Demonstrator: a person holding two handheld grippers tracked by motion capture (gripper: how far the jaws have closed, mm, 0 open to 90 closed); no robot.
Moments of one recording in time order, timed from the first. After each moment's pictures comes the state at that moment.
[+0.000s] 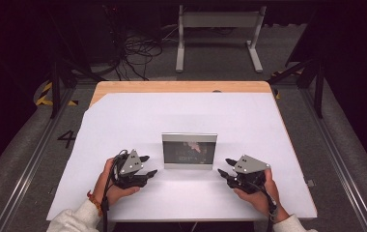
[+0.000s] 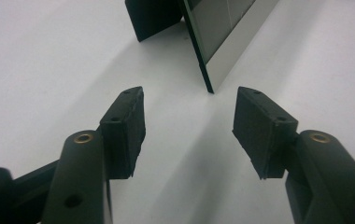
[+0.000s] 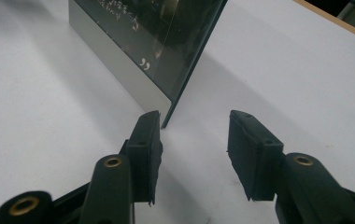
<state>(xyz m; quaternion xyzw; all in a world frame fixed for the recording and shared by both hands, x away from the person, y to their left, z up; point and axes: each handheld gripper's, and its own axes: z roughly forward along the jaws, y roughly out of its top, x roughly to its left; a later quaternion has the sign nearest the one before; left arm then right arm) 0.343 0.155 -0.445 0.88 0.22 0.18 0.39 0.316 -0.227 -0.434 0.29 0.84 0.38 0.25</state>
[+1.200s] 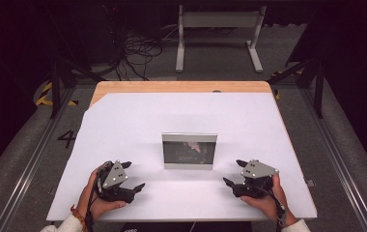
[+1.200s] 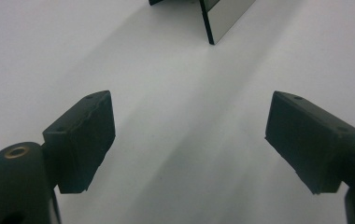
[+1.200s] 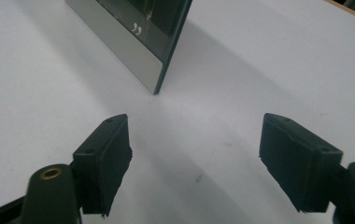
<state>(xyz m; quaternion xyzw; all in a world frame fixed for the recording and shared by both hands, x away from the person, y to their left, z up) 0.312 0.192 -0.453 0.86 0.24 0.19 0.40 0.308 -0.251 -0.447 0.29 0.84 0.38 0.25</state>
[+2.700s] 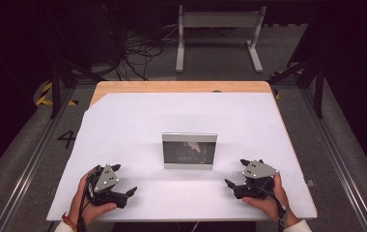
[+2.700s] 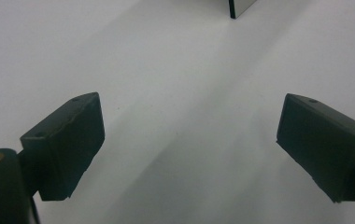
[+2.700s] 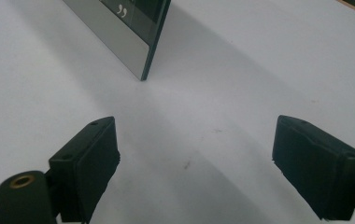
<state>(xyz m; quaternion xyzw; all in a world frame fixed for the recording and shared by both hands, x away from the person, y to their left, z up) 0.303 0.210 -0.459 0.86 0.28 0.20 0.38 0.310 -0.255 -0.453 0.30 0.84 0.37 0.26</state>
